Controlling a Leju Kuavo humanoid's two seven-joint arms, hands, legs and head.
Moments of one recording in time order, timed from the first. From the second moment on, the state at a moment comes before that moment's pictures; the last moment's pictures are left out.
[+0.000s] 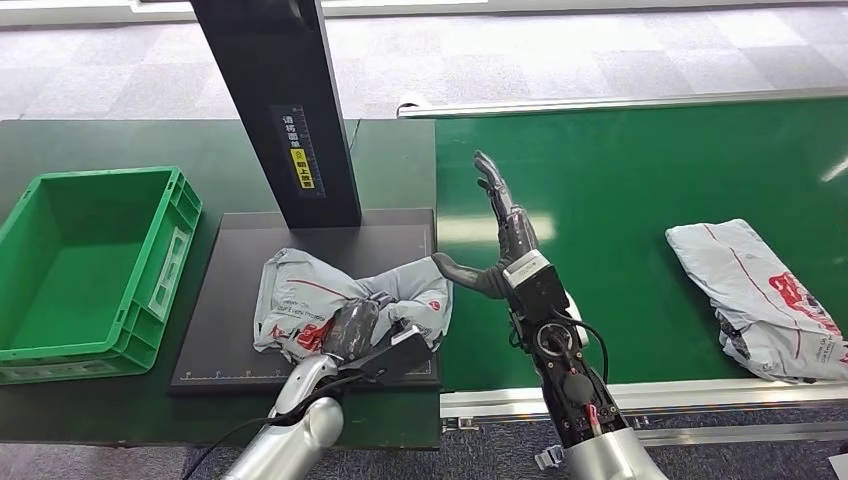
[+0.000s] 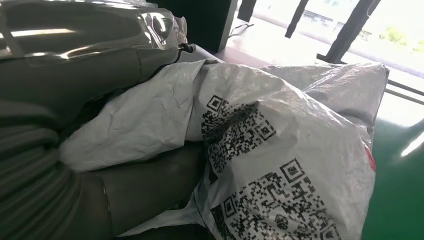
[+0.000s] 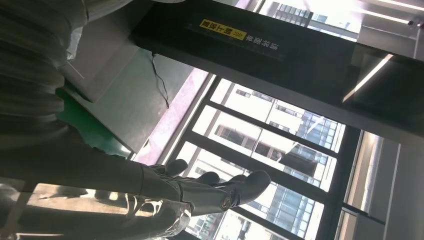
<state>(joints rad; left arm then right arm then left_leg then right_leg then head) -0.34 -0.24 -0.28 -0.96 -0.95 0.21 -0.14 -0.50 0.11 0.32 -1.12 0.04 -0.07 -0.64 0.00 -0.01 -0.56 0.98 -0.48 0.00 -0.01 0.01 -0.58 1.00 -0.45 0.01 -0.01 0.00</state>
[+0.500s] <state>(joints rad) -0.30 -0.21 -0.21 -1.10 -0.95 0.57 -0.19 -0.47 0.10 0.31 -1.16 0.04 -0.09 -0.64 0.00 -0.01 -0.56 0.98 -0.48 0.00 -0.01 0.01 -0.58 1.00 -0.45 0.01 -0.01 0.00</state>
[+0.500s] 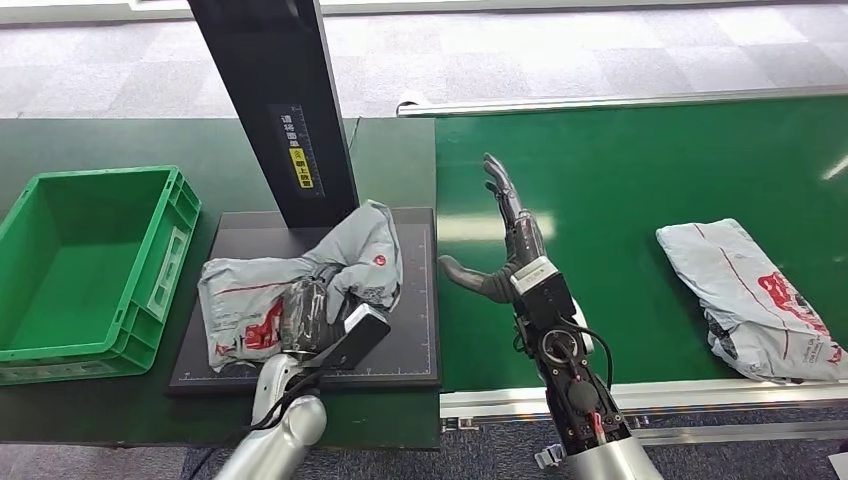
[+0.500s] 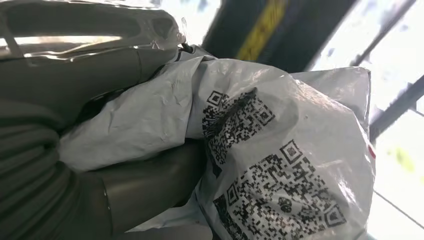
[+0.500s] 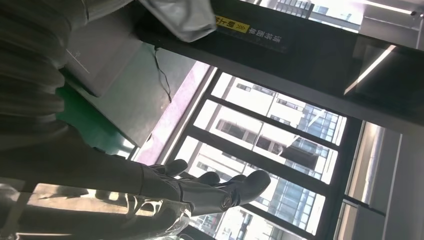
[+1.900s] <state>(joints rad) -1.06 0.33 -0.02 -0.38 -1.48 0.21 0.58 -0.47 0.09 0.35 -1.09 0.05 -0.09 -0.68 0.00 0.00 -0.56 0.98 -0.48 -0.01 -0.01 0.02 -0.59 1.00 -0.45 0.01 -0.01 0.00</state>
